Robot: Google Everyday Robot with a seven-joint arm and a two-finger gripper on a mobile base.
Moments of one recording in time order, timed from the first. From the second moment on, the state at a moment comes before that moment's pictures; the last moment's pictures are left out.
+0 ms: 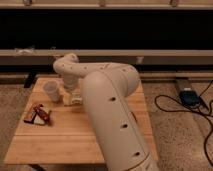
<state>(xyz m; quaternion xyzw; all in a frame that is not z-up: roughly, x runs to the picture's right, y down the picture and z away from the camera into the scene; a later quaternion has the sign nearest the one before) -0.203 0.051 0.913 -0.34 0.04 0.21 0.92</state>
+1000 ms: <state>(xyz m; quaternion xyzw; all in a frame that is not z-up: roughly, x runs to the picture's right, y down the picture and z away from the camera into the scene) -0.206 0.066 0.931 -0.31 0.09 0.20 0.93</state>
